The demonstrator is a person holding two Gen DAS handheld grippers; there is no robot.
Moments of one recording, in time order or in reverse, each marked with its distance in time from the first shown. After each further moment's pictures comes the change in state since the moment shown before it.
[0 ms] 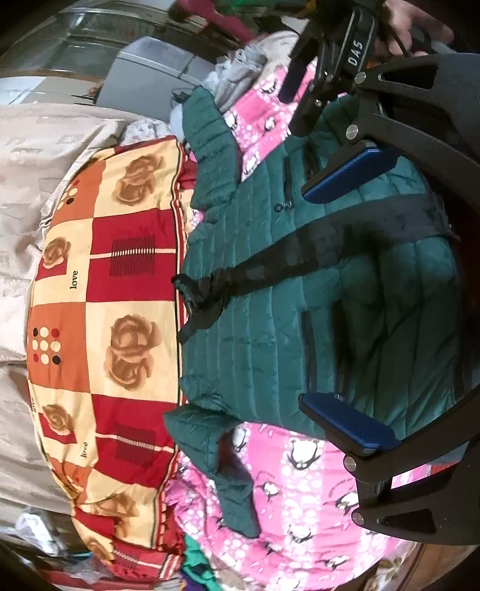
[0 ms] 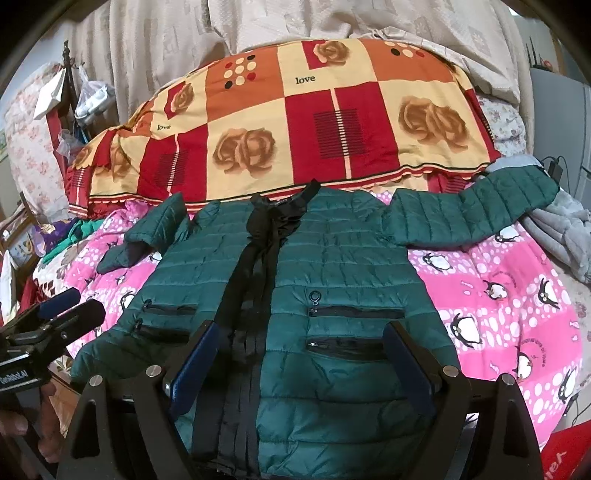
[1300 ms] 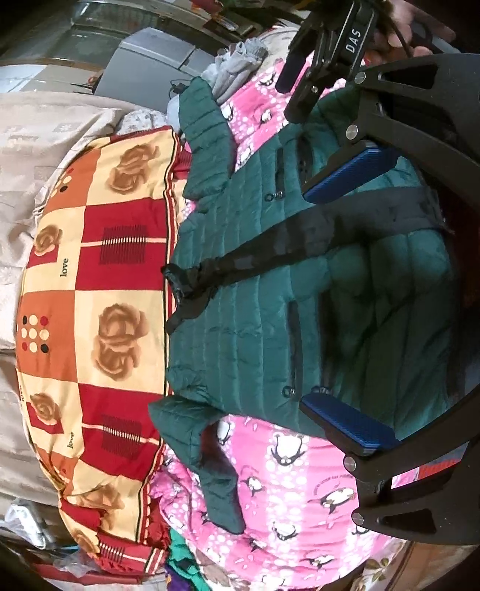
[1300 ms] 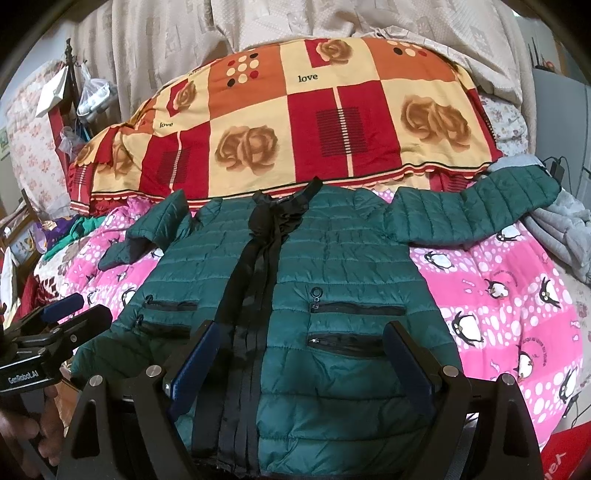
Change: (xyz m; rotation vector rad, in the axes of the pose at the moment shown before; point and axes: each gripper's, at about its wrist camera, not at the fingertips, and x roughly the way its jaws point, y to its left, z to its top) left arm 0.007 0.008 -0.007 -0.034 0.036 0.018; right arm -0.001 0.000 -0.002 -0.004 0.007 0.006
